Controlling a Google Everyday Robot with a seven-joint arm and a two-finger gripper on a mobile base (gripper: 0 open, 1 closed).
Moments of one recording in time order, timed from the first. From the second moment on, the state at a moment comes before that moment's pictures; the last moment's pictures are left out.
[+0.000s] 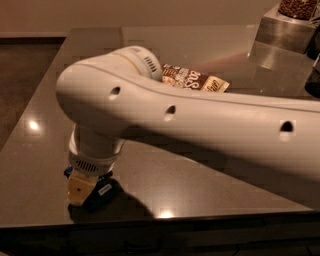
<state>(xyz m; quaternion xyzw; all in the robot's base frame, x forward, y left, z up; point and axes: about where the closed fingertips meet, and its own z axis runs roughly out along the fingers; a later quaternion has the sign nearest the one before) 0.392 0.139 0.830 -0.62 0.76 0.11 0.17</state>
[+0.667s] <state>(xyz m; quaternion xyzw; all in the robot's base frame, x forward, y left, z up) 0.392 0.139 0.835 -0.62 0.76 0.11 0.17</state>
